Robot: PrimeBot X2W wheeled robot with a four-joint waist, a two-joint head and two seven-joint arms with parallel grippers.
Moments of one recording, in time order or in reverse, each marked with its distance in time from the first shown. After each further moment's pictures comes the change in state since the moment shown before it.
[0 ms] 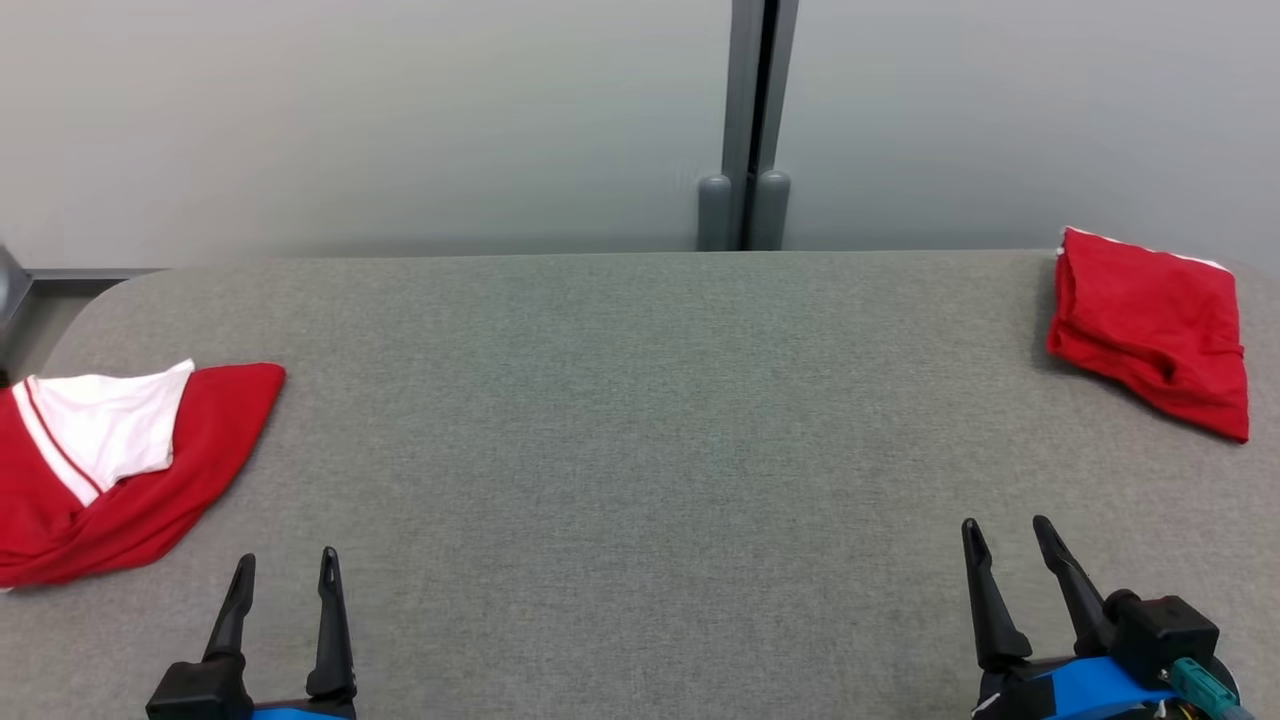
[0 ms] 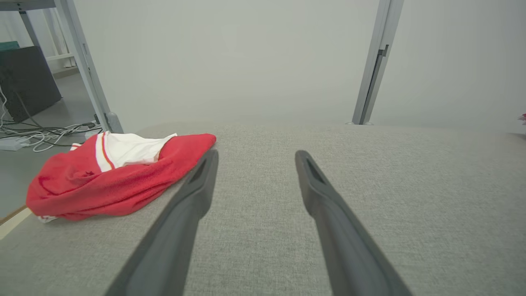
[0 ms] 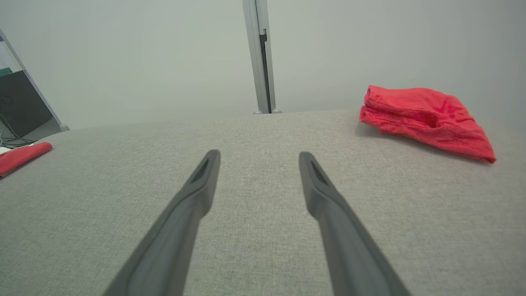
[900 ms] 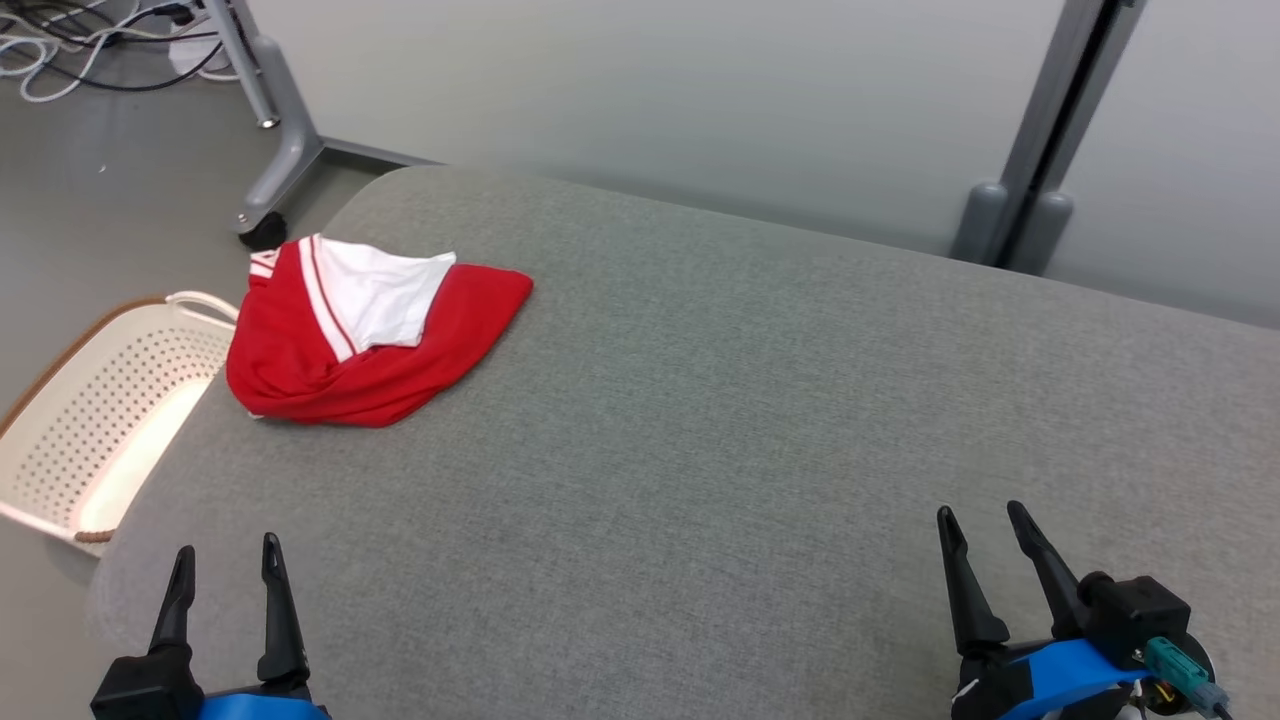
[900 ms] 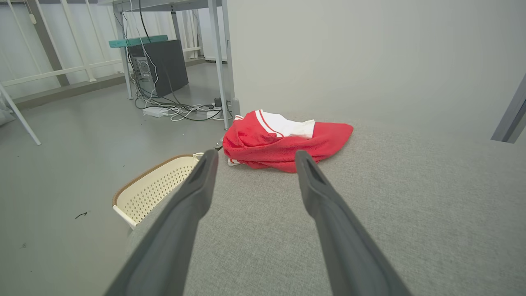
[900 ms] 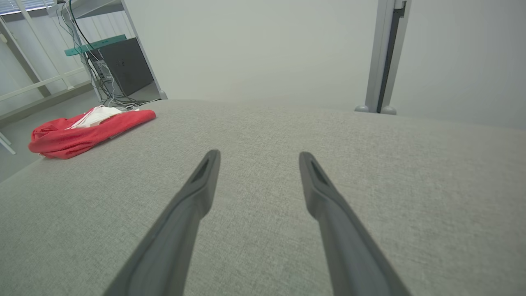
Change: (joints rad) left arm -0.022 0.001 0.078 -0.003 0.007 0.021 0.000; right arm -0.040 0.001 0.033 0.040 0.000 0.000 0.000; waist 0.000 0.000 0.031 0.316
